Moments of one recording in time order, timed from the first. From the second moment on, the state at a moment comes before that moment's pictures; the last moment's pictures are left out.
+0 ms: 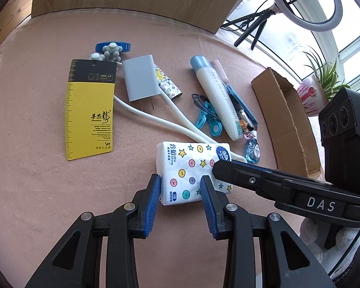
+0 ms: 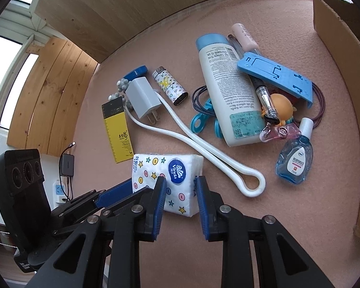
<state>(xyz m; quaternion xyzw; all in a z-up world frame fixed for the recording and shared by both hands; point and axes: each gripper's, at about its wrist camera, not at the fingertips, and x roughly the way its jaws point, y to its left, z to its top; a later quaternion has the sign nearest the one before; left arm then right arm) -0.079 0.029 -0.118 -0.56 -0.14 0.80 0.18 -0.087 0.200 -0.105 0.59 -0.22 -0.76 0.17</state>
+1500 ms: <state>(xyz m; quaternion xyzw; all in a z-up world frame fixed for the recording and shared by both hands) -0.104 0.227 -0.040 -0.49 -0.06 0.83 0.26 -0.027 0.419 -0.009 0.46 -0.23 -0.86 0.00</state>
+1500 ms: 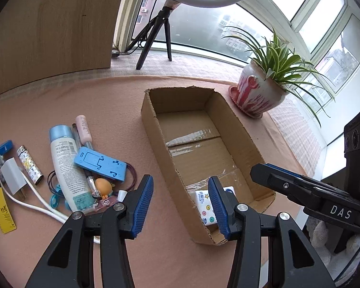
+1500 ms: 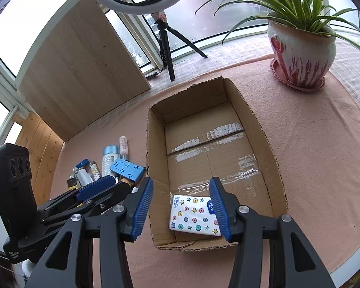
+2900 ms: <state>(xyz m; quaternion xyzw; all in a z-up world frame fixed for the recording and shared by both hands) -0.231 0.121 -0.134 -0.58 -0.02 0.79 0.19 -0.172 0.250 -0.100 0.59 -0.08 -0.80 0.06</state>
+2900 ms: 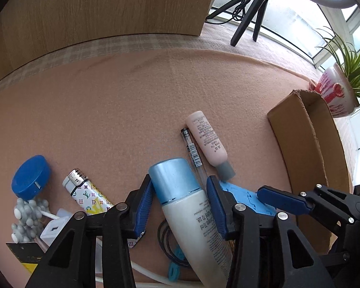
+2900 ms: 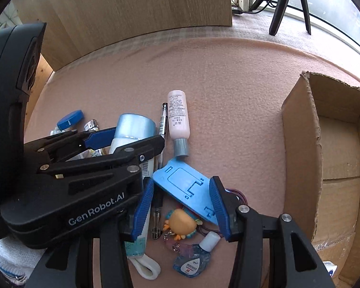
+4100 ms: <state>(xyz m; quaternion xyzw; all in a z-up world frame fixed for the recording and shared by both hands) -0.099 -0.007 -0.094 -0.53 -0.07 0.83 0.14 -0.057 0.261 -0.085 0.57 -0.15 -0.80 0.09</state>
